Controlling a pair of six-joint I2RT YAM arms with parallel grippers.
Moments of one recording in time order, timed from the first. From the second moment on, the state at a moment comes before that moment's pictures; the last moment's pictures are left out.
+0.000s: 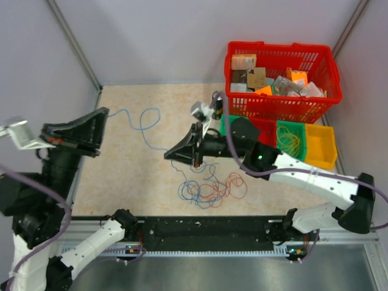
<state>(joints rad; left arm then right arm) -0.60 0.62 1.49 -0.32 -0.15 -0.40 1.08 1.34 1.15 0.25 -0.48 0.46</state>
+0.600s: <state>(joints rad) -0.60 0.54 0.87 -0.35 0.17 -0.55 1.08 1.25 1.67 -0.09 -0.22 0.31</state>
